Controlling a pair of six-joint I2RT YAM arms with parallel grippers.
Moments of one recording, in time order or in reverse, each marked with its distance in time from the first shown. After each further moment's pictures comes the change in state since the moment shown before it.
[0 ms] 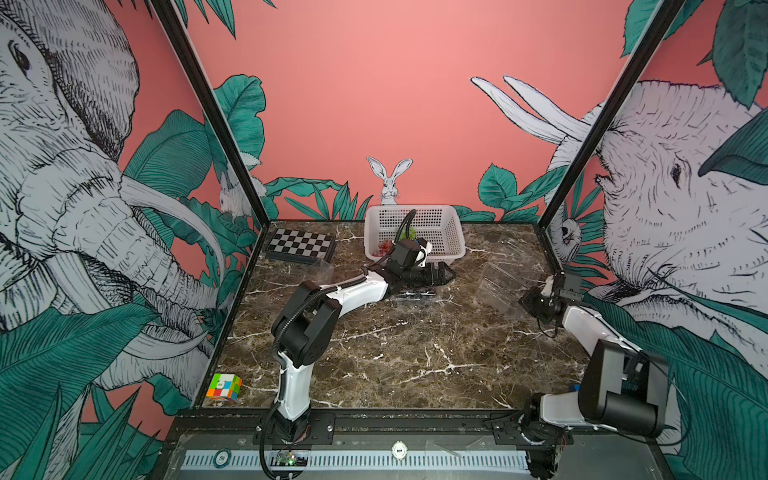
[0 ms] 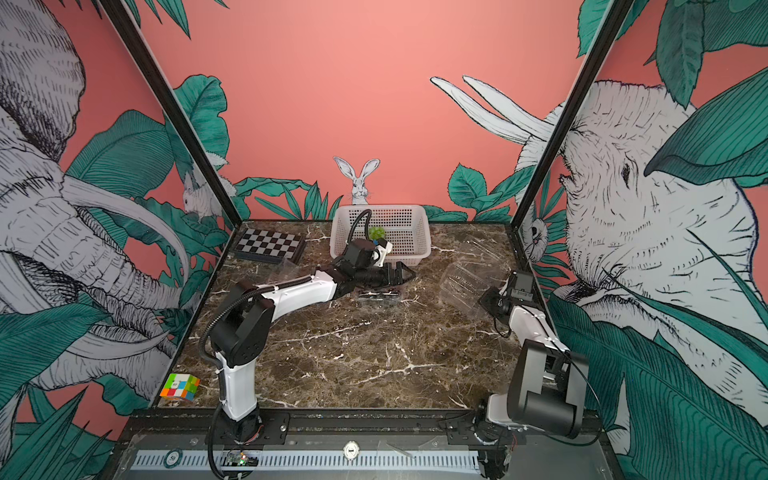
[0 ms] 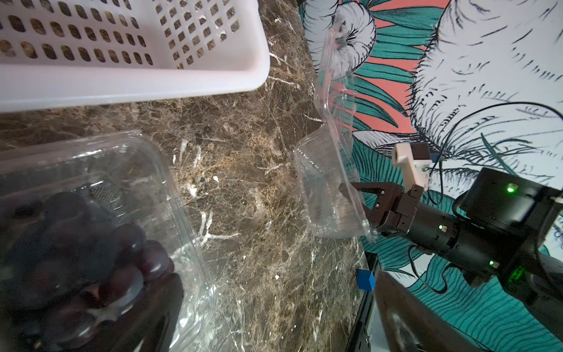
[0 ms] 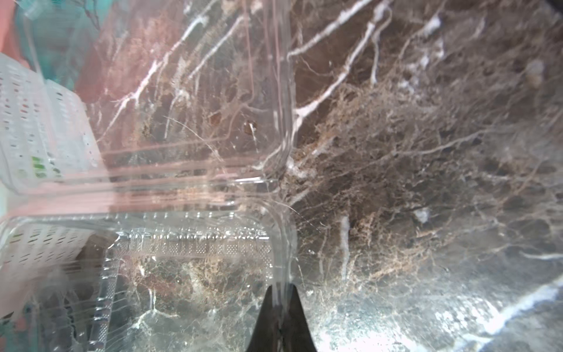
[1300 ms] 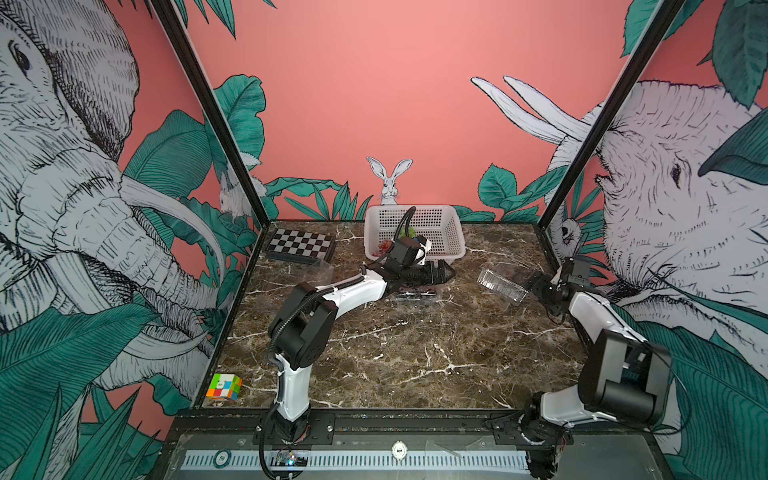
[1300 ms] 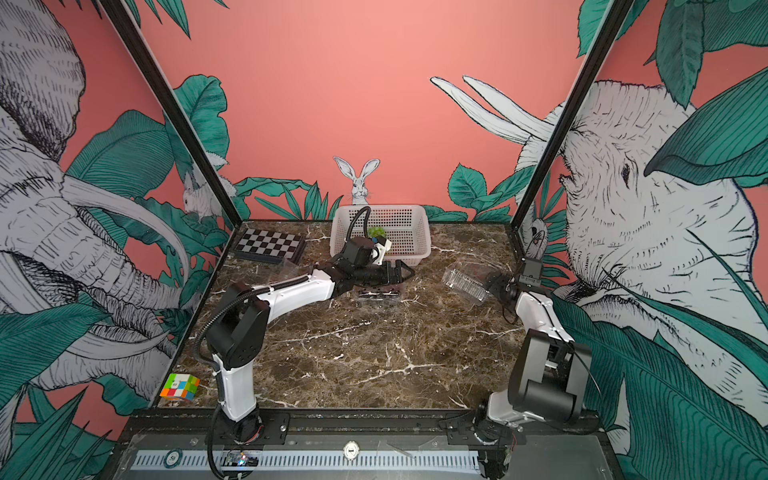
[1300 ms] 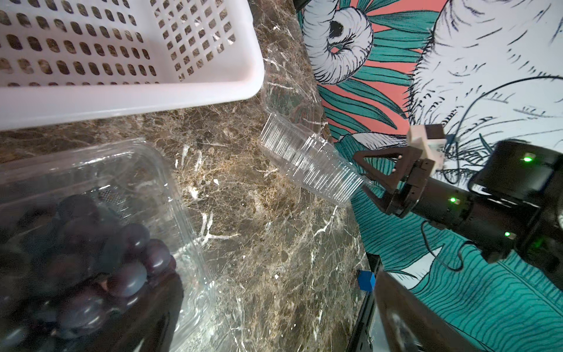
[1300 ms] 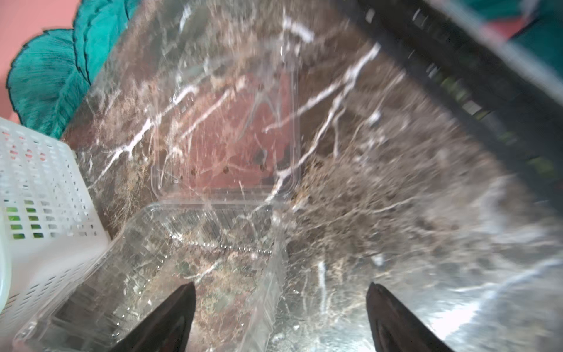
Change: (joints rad) left arm 0.000 -0.025 0.010 -0.033 -0.018 0.017; right arm -0.043 0.107 0.151 -0.072 0.037 0.015
